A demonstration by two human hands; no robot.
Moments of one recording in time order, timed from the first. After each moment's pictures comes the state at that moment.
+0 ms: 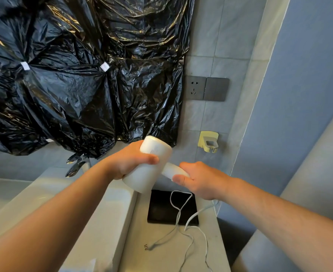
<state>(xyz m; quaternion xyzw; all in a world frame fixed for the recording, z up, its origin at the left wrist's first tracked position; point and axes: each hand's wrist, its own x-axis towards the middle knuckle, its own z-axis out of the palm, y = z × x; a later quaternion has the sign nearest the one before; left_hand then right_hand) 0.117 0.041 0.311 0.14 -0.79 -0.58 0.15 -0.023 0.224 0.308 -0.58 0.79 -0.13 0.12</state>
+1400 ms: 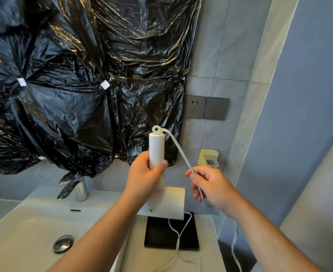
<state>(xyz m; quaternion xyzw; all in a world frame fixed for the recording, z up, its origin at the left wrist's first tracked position) 0.081 0.062 0.304 0.24 -0.72 -0.50 0.42 -0.037 0.211 0.318 -0.40 0.73 -0.51 0.21</state>
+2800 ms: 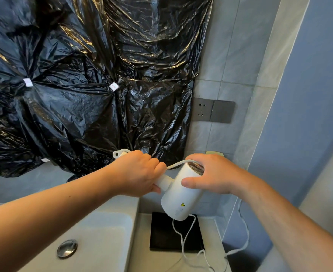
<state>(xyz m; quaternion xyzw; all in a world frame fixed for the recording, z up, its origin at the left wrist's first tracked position) 0.120 -0.024 0.327 -0.12 -0.91 0.30 0.27 -0.019 0.181 0.370 -0.53 0.83 -0.19 0.05</state>
